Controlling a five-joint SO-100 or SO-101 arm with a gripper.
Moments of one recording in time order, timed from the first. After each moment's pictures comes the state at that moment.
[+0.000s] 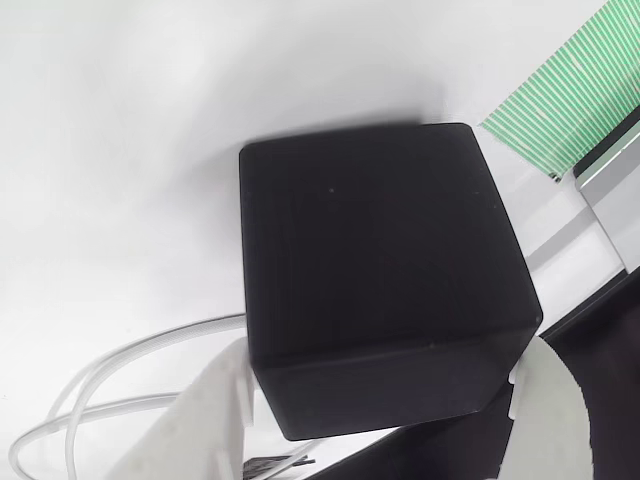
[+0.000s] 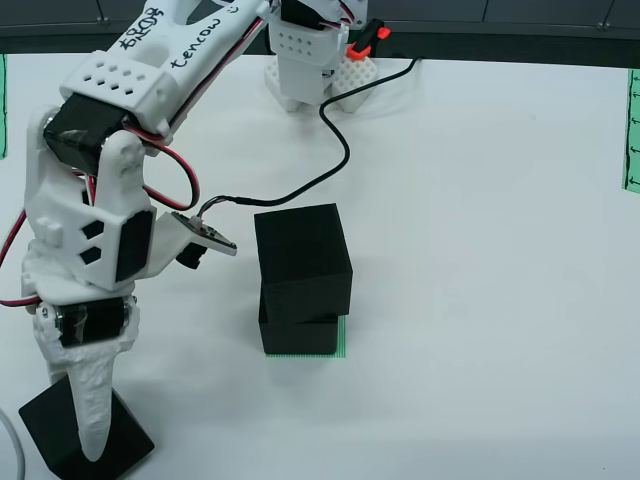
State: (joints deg) arm 21.0 47.1 49.0 59.0 -61.0
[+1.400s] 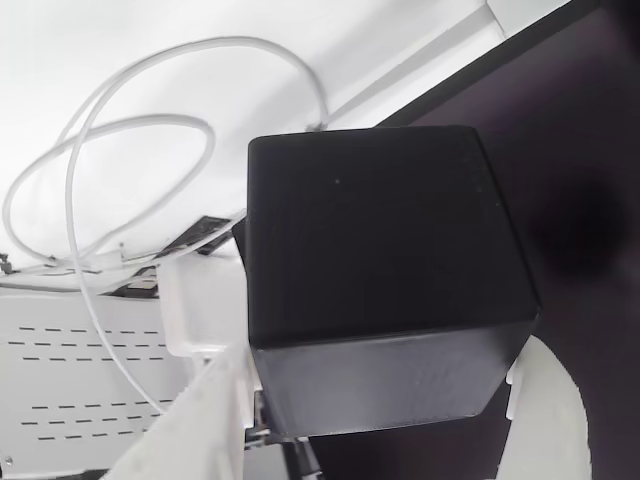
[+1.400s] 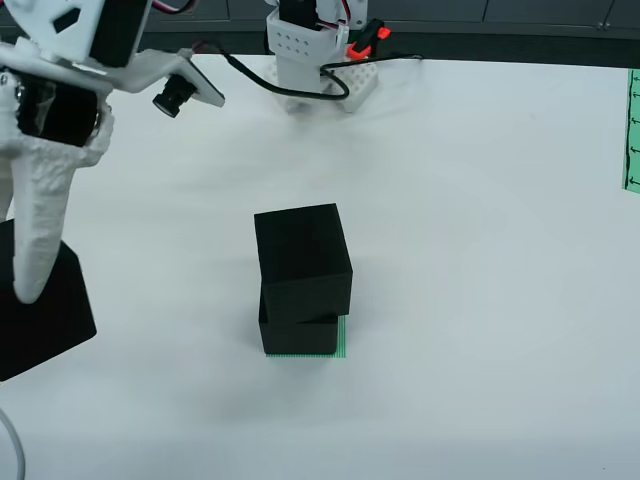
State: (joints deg) arm 22.1 84.6 67.7 61.9 -68.9
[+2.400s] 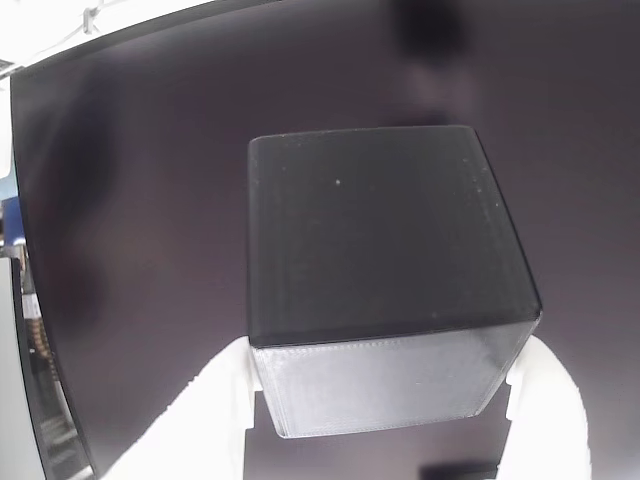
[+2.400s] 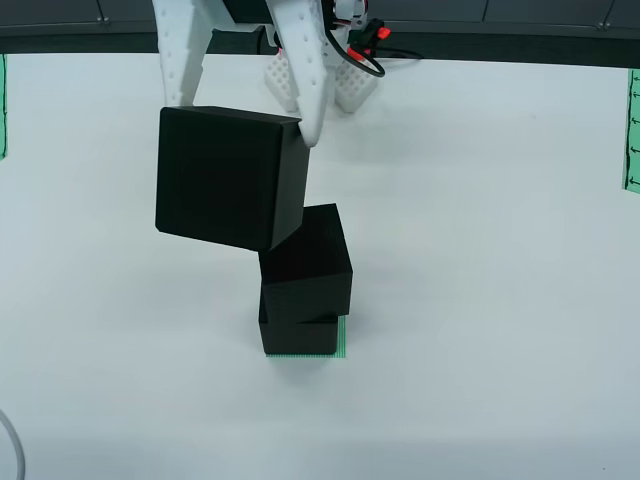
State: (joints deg) arm 6.0 131.9 116.3 39.8 -84.3
